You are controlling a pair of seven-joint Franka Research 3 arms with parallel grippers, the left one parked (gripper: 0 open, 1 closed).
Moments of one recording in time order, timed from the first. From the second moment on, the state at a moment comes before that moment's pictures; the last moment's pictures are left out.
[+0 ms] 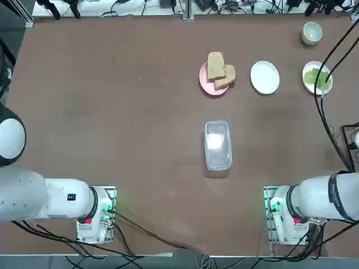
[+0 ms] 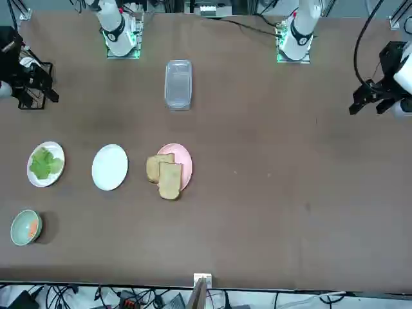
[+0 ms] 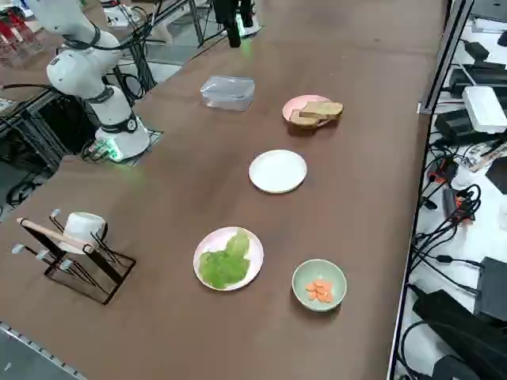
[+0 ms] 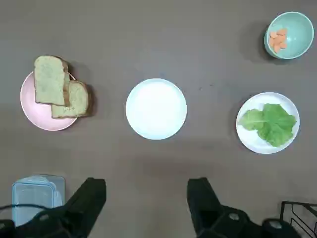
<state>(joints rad) 0.03 -0.08 -0.04 -1.67 0.04 1.63 -0.10</state>
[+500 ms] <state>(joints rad) 0.06 -0.07 -0.04 -1.67 0.03 1.63 -0.10</state>
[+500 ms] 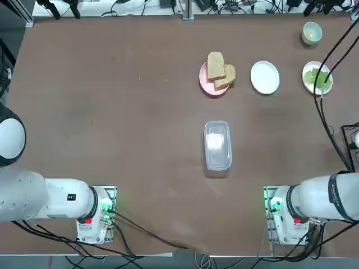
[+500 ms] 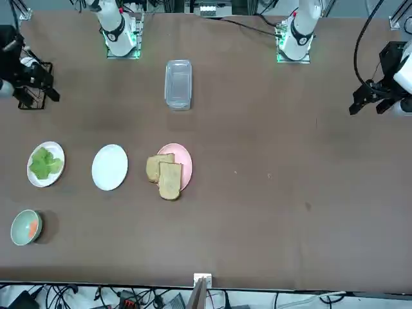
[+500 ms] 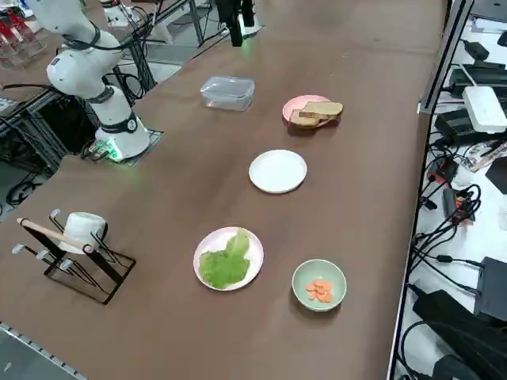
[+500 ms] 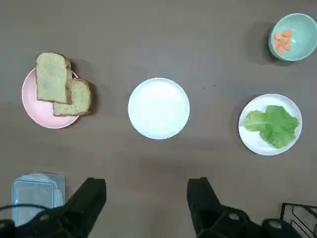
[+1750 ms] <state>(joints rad) 0.17 0.43 -0.04 -1.39 0.20 1.71 -0.31</state>
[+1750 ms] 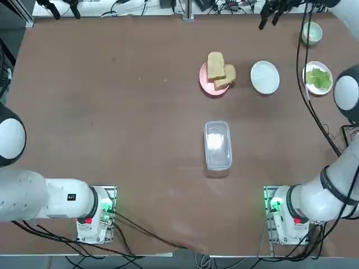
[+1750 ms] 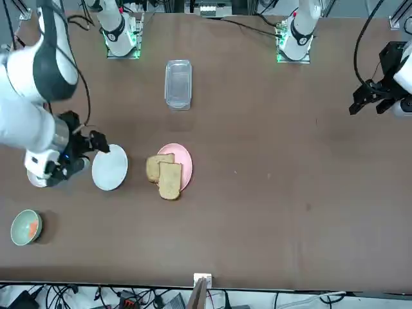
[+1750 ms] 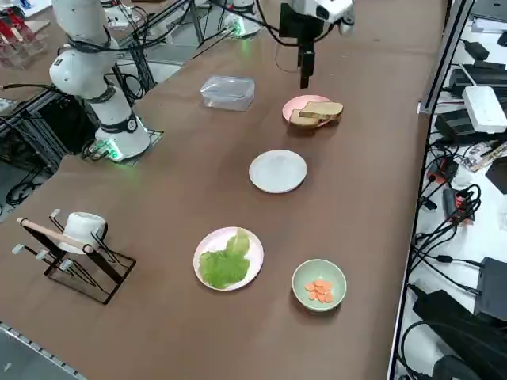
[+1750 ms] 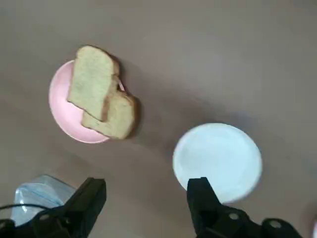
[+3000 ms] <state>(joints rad) 0.15 0.96 0.12 -1.02 0.46 1.81 -0.47</state>
